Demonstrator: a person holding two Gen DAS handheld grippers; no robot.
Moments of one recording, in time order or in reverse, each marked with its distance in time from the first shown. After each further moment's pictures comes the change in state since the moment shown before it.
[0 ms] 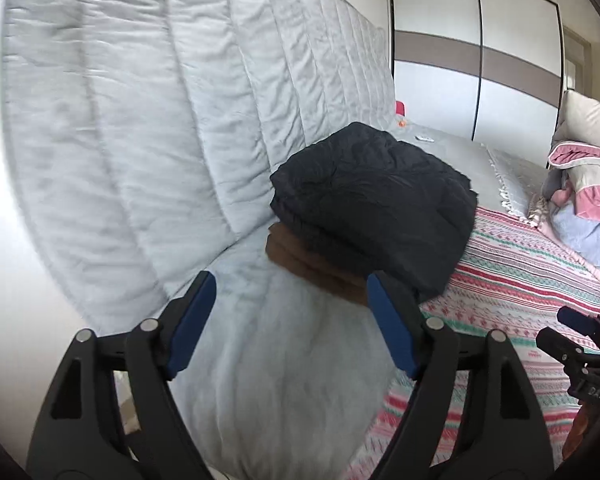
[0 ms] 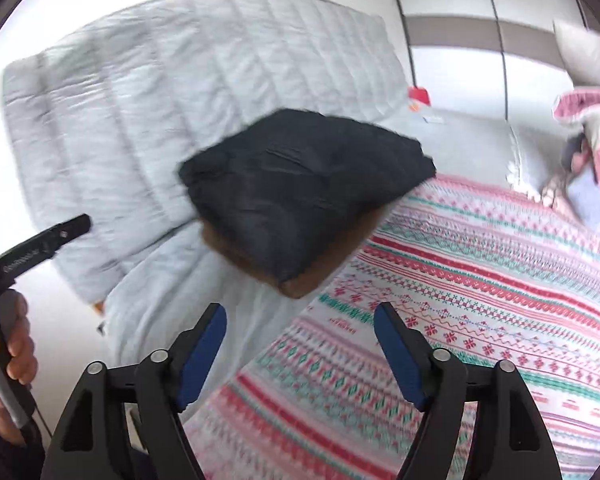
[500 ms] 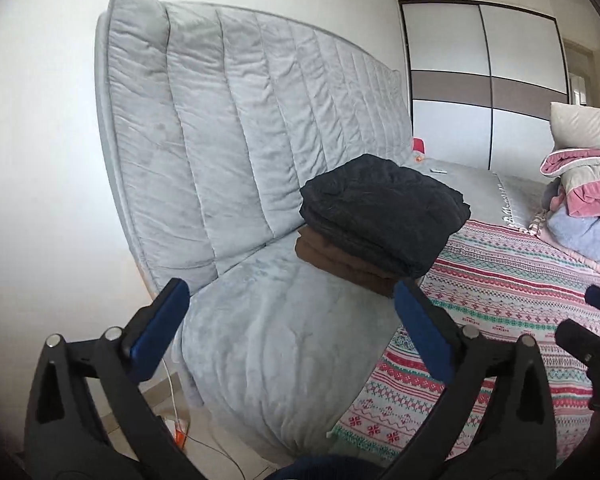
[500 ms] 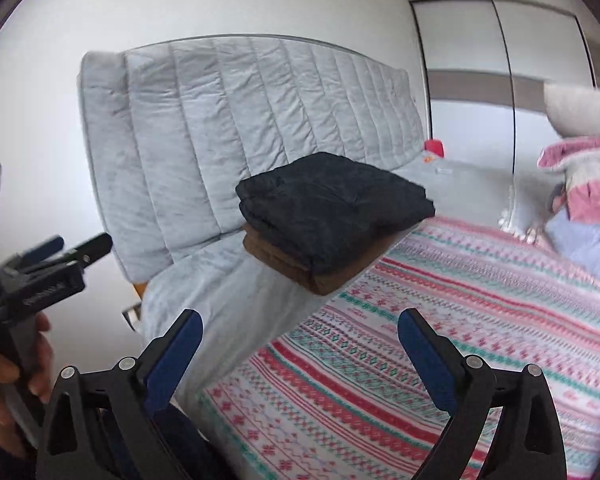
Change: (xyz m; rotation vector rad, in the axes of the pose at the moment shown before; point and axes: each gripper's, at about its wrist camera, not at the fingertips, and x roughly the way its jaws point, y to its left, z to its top) left arm -0.120 -0.015 -0.071 0.011 -0.178 0.128; right arm -0.115 0.046 -0.062 -0.119 -0.157 0.016
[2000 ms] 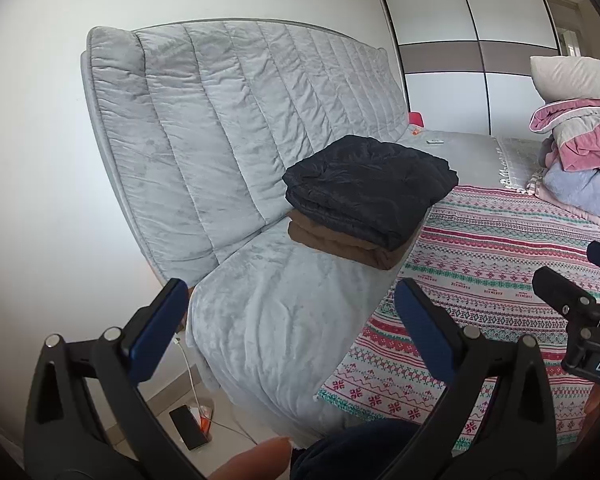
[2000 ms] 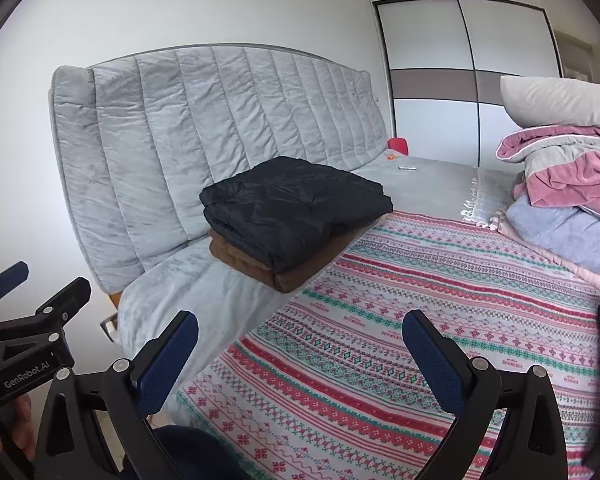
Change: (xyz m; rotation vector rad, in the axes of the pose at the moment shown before) left arm -0.034 -0.058 -0.009 0.111 0.051 0.062; right arm -0.018 -0.024 -0.007 0.079 -0.004 -0.115
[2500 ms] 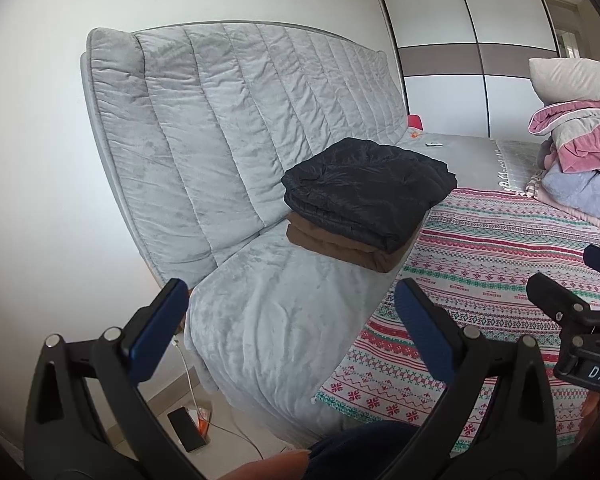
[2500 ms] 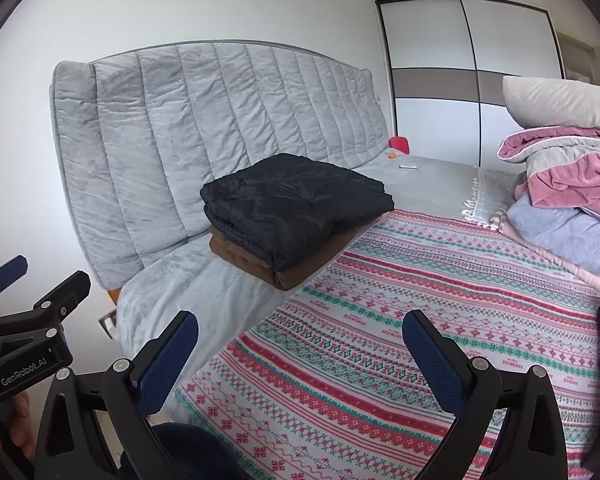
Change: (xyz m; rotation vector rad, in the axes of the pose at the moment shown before) left arm 0.000 -0.002 0.000 0.004 -0.013 -0.005; right arm 0.002 0.001 -0.002 -0.008 0.006 0.001
